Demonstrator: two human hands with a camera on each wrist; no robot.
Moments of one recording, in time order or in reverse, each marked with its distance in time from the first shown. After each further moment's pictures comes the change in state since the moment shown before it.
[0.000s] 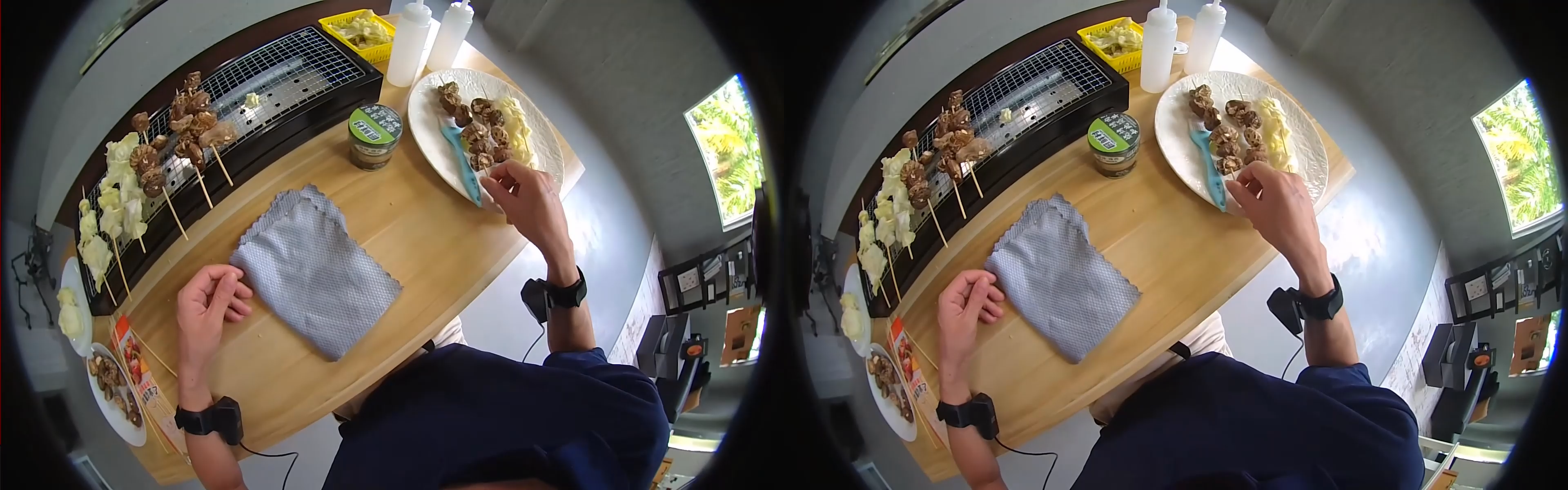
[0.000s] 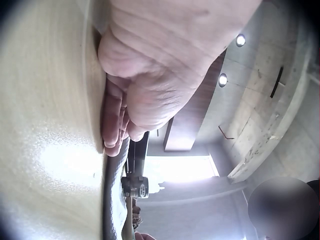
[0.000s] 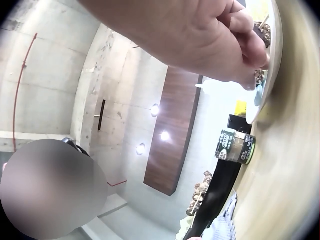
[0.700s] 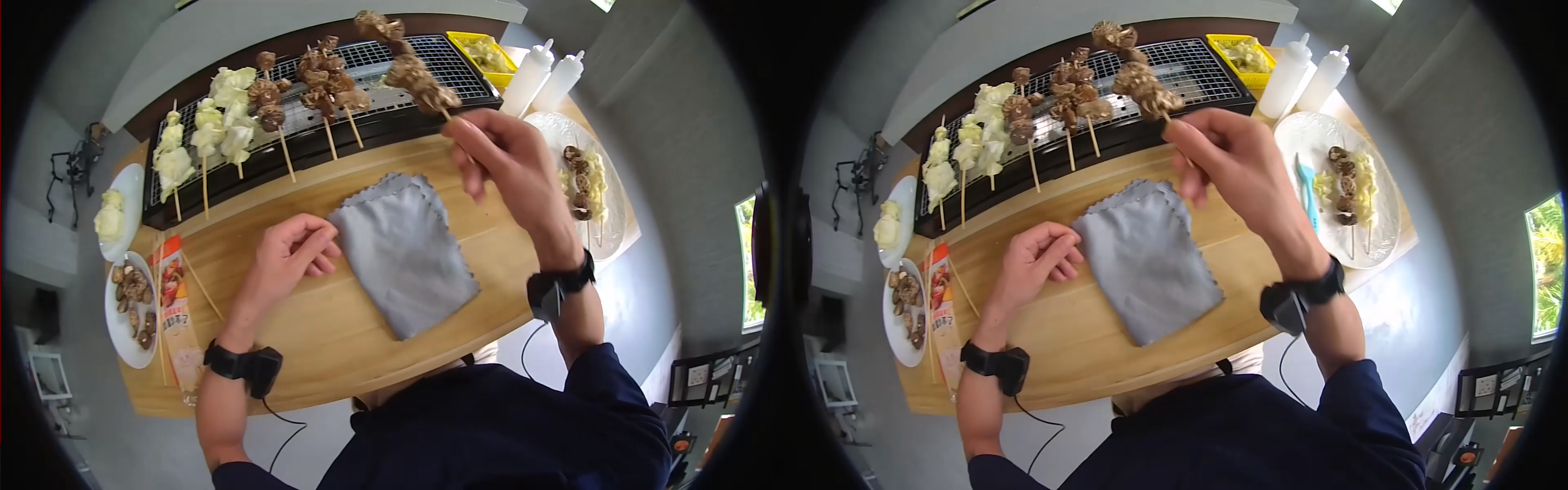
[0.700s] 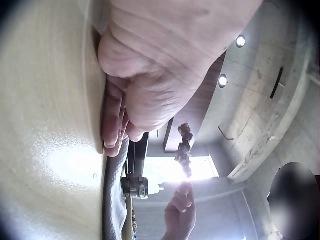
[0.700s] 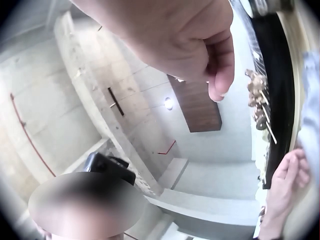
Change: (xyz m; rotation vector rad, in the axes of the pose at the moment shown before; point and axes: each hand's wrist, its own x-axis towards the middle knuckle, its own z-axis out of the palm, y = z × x) left_hand -0.002 -0.003 -0.003 -0.069 -0.042 0.019; right_hand 0.053 -0.178 0.036 0.926 -0.364 -0.087
